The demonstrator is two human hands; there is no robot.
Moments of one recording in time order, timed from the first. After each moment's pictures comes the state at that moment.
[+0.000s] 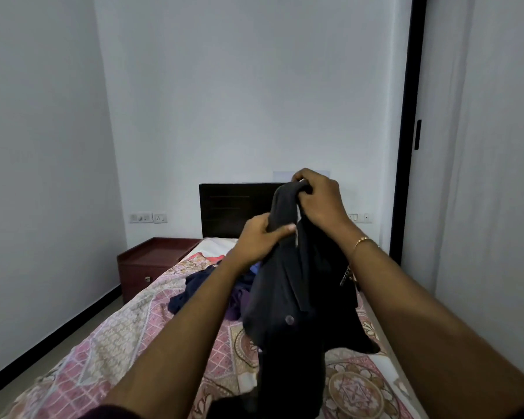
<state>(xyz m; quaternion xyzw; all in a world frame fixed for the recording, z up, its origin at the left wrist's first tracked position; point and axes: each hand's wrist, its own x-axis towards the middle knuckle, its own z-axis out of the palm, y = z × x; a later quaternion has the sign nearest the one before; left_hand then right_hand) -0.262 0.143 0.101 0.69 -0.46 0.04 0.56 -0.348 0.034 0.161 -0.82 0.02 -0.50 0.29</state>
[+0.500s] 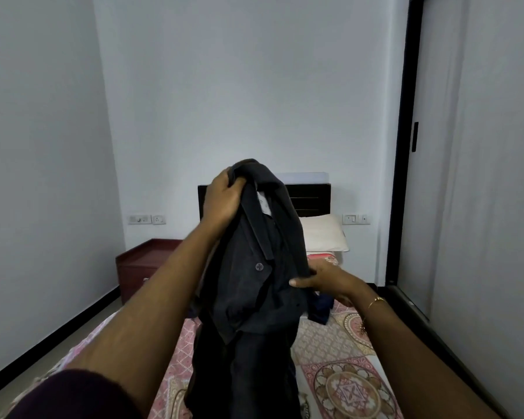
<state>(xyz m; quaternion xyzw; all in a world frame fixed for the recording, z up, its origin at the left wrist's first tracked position) -0.252 0.172 0.164 0.65 -0.34 0.20 0.65 -0.363 -0.002 0.054 -0.86 0.02 -0.09 0.50</state>
